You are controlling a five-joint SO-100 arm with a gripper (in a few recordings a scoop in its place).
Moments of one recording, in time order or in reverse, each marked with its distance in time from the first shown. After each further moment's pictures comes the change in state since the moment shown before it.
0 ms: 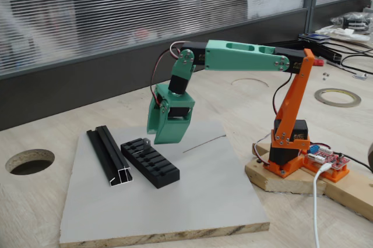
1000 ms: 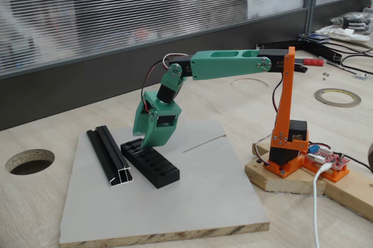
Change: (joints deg) arm 7.1 -9.5 0.0 -15.6 -13.4
